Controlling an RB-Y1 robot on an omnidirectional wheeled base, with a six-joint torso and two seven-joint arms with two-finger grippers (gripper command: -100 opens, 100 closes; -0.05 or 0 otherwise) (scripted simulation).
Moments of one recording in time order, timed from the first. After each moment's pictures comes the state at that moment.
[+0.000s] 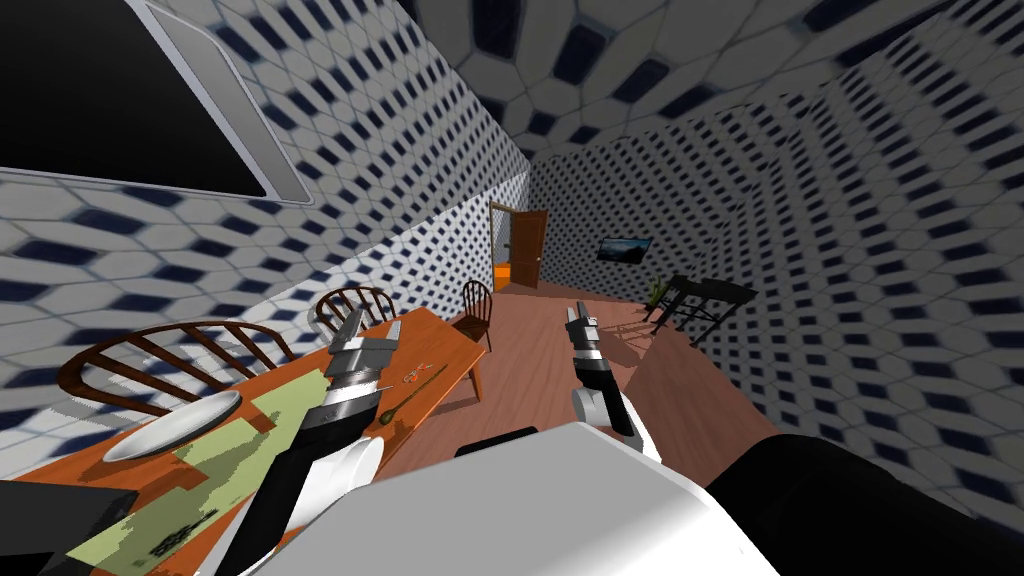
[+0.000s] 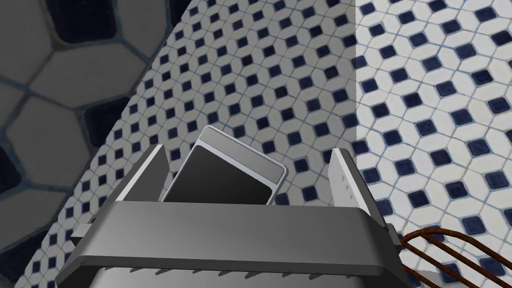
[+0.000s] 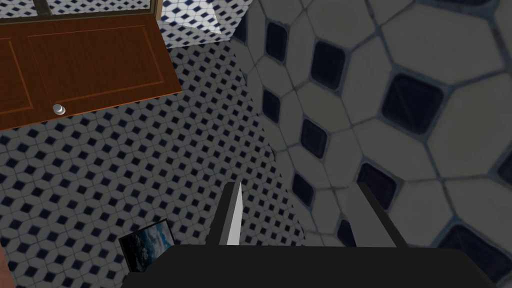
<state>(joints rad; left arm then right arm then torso) 0.47 0.14 0.02 -2.29 0.13 -0.31 0.16 0.48 -0.01 -0.06 -2.21 -0.02 -0.41 -0.12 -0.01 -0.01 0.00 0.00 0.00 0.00</state>
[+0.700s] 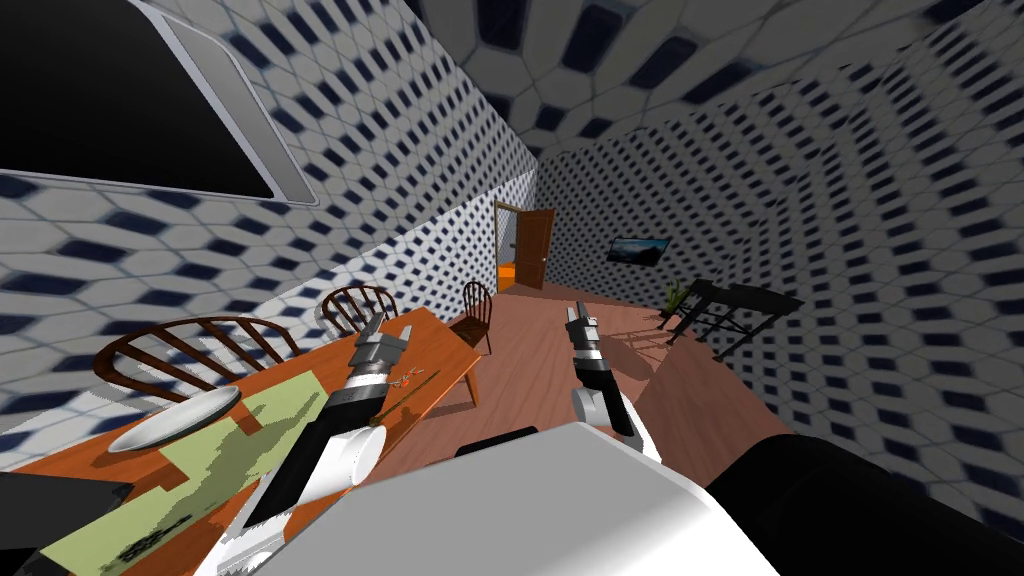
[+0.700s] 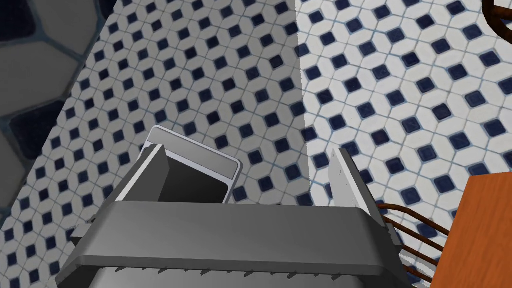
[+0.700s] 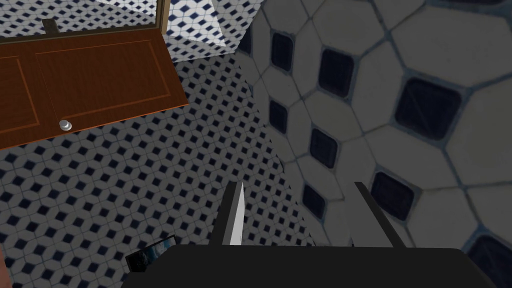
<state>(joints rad) 0.39 0.19 0.03 -2.20 0.16 -0.15 0.20 0.48 -0.01 -0.06 -2.21 -0.02 -0.41 -0.12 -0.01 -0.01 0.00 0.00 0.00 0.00</state>
